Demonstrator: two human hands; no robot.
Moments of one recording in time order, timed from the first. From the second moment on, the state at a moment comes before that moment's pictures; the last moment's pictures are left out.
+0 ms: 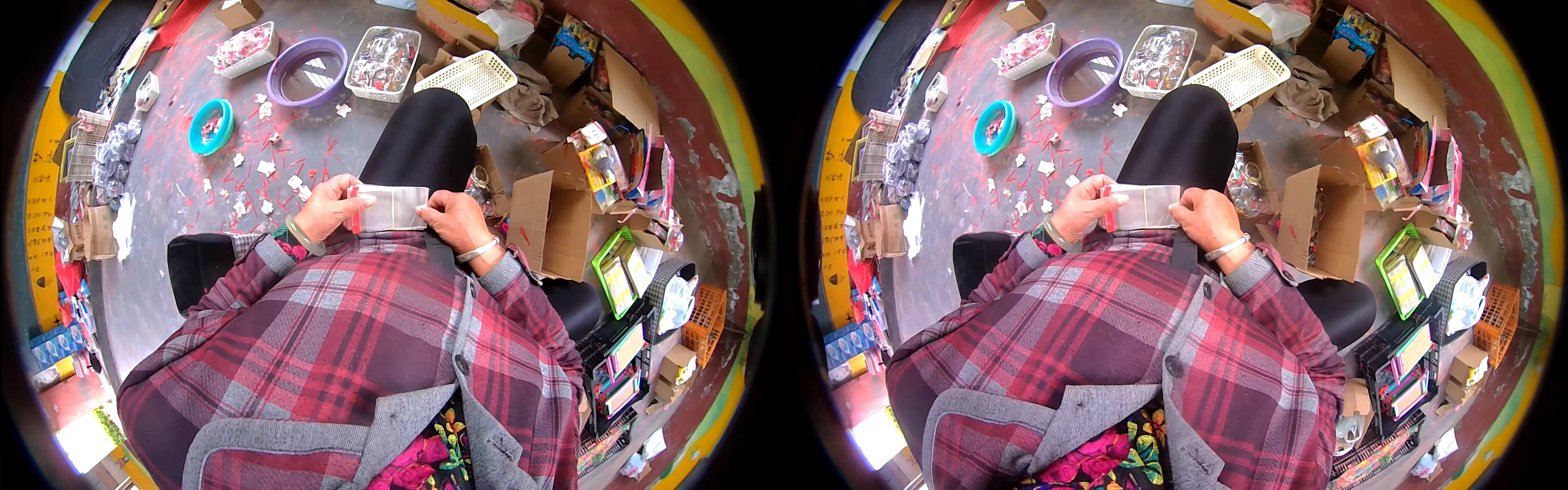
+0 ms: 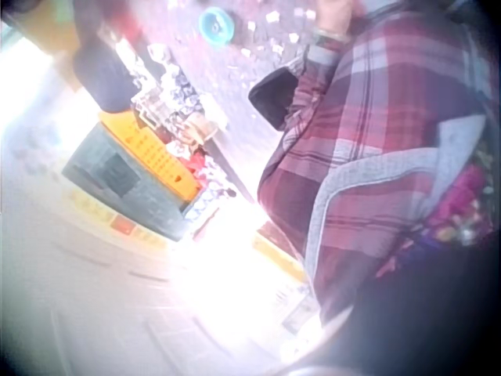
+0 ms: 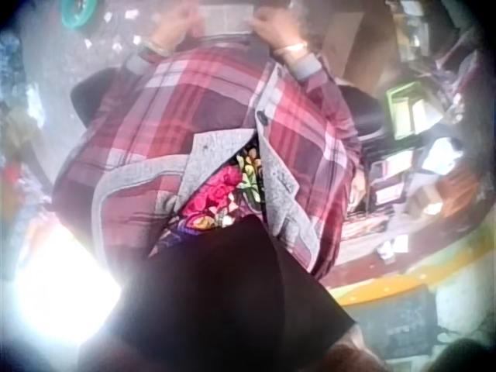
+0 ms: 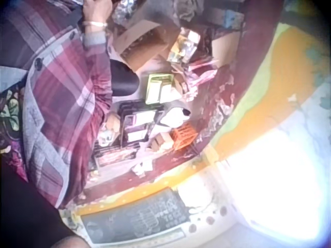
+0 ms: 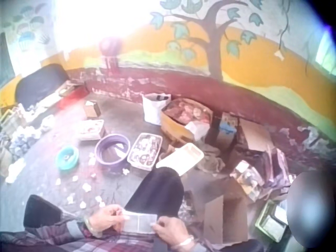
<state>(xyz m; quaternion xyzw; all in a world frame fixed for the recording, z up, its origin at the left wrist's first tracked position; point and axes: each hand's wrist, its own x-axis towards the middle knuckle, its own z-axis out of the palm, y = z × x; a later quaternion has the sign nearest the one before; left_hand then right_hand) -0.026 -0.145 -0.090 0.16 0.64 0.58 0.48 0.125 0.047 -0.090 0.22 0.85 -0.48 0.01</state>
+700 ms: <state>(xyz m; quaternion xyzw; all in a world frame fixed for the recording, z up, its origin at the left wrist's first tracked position) -0.016 -0.139 -0.088 0.14 0.60 0.63 0.47 0.135 0.047 -0.073 0.20 0.91 -0.35 -0.13</state>
